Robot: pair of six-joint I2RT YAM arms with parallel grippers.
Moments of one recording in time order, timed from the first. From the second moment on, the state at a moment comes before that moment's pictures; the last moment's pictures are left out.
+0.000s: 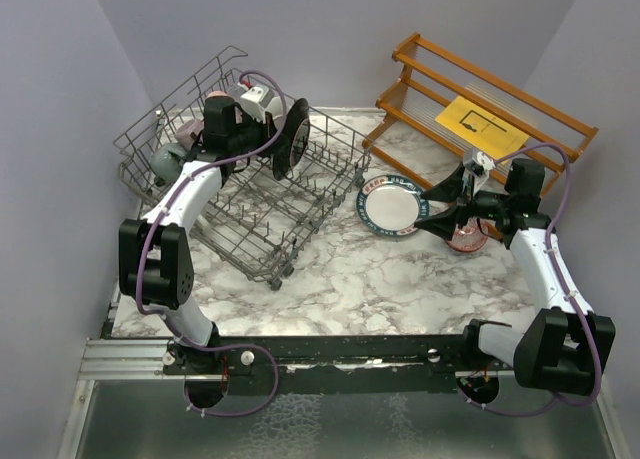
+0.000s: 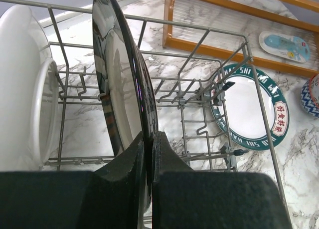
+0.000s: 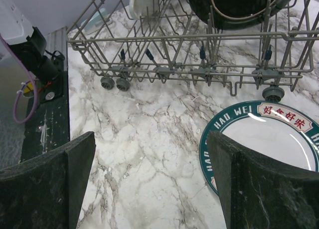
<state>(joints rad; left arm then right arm) -0.17 1.67 1.33 -0.03 0.61 -0.07 -0.16 1.16 0.81 -0.20 -1.41 -0.33</state>
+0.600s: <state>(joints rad) -0.16 1.61 1.35 -0.03 0.56 -0.24 -0.16 1.16 0.81 -0.20 -1.41 -0.33</state>
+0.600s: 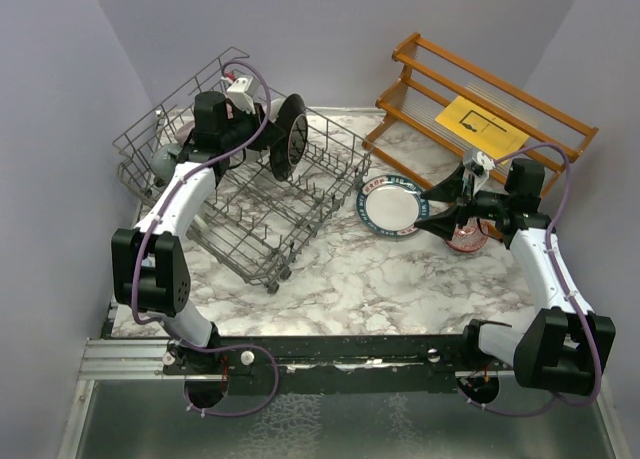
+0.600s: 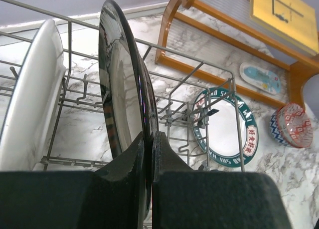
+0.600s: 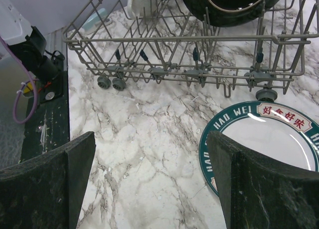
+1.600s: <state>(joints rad) 0.03 1.58 1.43 0.35 1.07 -0.49 -0.16 1.16 0.81 -0.21 -1.40 -0.34</state>
